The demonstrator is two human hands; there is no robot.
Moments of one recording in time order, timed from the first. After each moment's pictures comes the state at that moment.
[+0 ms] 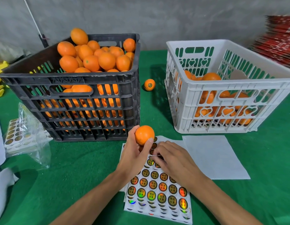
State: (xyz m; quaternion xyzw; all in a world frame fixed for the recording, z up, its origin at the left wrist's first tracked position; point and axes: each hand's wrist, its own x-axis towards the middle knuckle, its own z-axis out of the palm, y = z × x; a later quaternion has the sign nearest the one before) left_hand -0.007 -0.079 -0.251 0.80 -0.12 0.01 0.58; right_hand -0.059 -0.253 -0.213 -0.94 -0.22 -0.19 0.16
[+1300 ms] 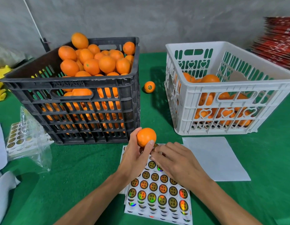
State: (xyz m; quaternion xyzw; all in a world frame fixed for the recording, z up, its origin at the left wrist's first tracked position) left_hand -0.006 -0.080 -0.250 0.80 -0.14 -0.01 0.59; right_hand -0.060 -0.264 -0.209 -0.88 -0.32 -0.33 0.04
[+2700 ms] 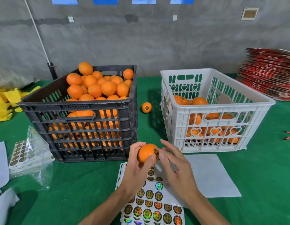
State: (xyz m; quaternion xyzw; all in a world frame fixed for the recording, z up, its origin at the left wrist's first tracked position) left_hand -0.024 -0.103 -0.209 0.69 -0.17 0.02 0.70; right_hand -0.063 -0.261 -0.205 -0.82 -0.08 -0.23 0.52
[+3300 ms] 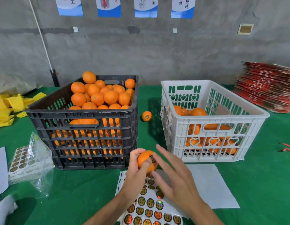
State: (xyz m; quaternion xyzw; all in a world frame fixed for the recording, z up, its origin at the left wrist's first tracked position) left_hand -0.018 -0.104 -0.201 0.67 -0.14 -0.02 0.72; right_hand -0.061 -0.270 -0.196 -0.87 -0.23 -0.36 0.24
